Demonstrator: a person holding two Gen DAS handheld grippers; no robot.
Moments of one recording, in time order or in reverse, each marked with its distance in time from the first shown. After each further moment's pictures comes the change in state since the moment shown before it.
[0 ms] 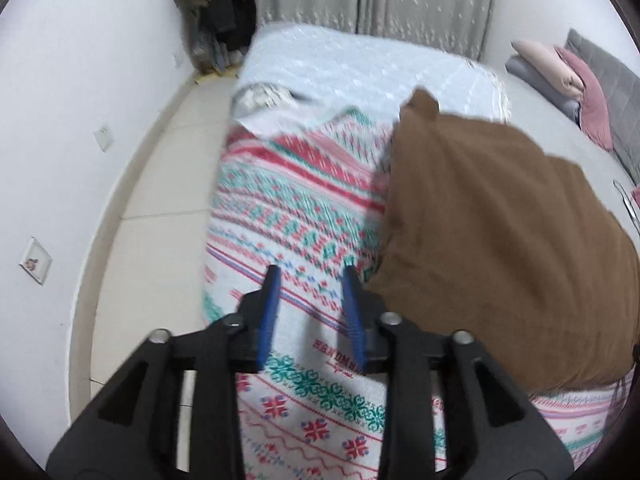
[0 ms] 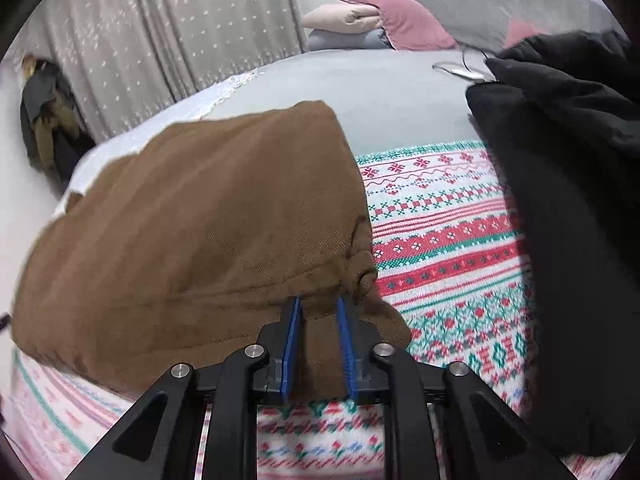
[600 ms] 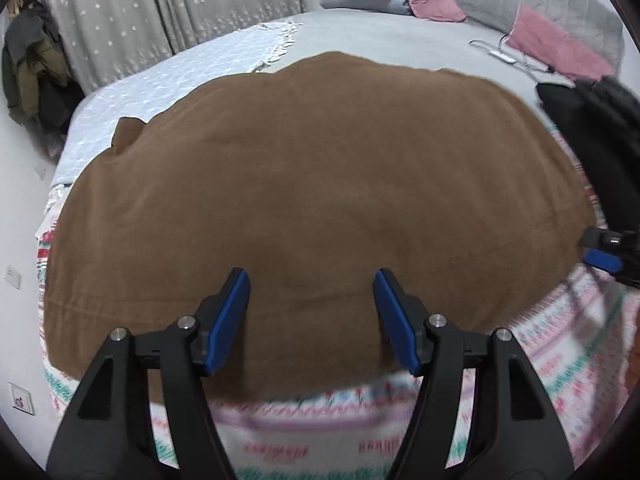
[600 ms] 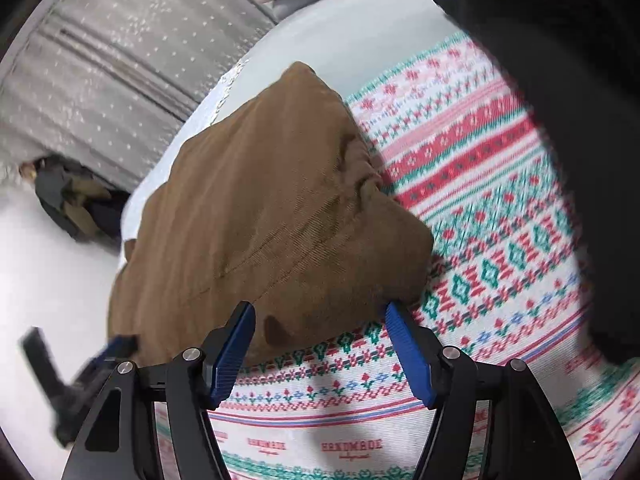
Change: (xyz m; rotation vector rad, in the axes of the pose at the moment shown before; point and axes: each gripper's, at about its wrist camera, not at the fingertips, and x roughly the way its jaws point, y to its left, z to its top) left arm -0.023 -0.273 -0.076 0.542 0.037 -0.272; right arm 0.001 -0.027 -0.019 0.347 0.185 0.282
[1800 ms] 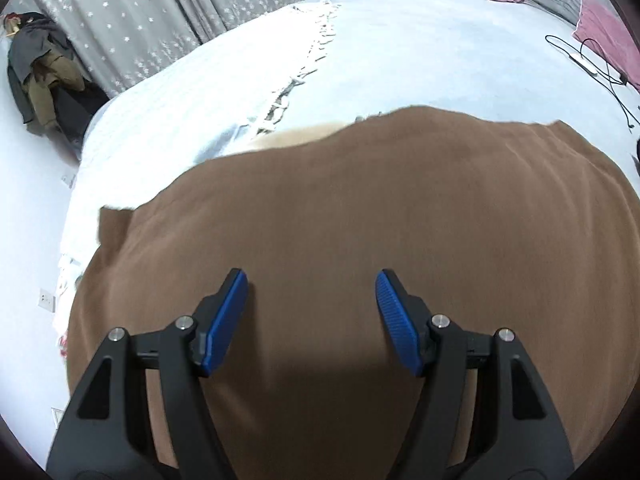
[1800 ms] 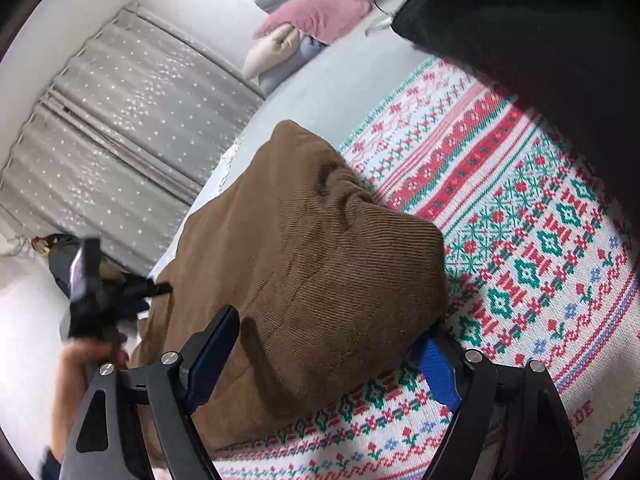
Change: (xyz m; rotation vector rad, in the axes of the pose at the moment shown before) left arm 0.122 0.007 0.172 -0.009 0.127 0.171; right arm 0.013 0.005 -0.024 0.109 -0.318 0.050
